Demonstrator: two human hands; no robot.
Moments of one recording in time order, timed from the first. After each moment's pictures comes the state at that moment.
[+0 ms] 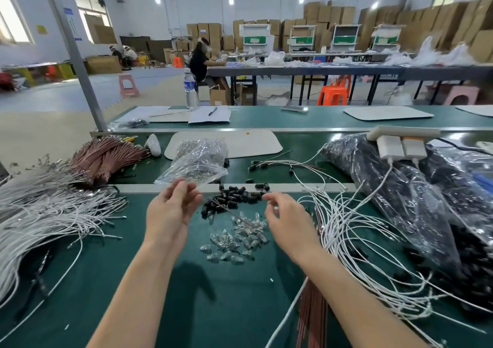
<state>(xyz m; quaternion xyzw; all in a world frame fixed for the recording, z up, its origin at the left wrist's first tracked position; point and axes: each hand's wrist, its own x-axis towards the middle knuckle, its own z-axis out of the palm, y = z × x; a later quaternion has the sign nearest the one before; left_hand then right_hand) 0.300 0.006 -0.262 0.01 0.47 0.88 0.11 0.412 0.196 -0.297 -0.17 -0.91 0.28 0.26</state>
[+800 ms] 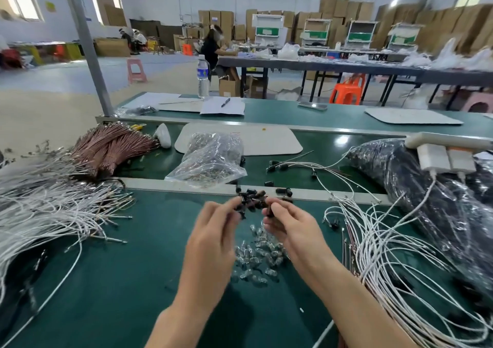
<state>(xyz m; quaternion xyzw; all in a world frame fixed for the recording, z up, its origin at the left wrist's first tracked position) 0.325 0.011 -0.306 0.34 0.75 0.52 -0.22 0.370 0.169 -0.301 -0.19 -0.56 0.79 0.19</state>
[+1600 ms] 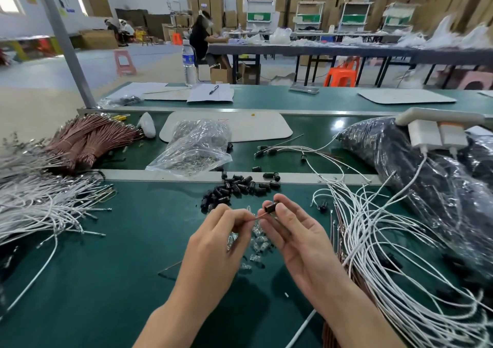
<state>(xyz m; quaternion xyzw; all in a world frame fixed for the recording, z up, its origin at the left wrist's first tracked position) 0.343 0.028 -0.324 0.42 0.75 0.47 -0.19 0.419 0.168 -0.306 -0.12 -0.35 0.91 0.18</state>
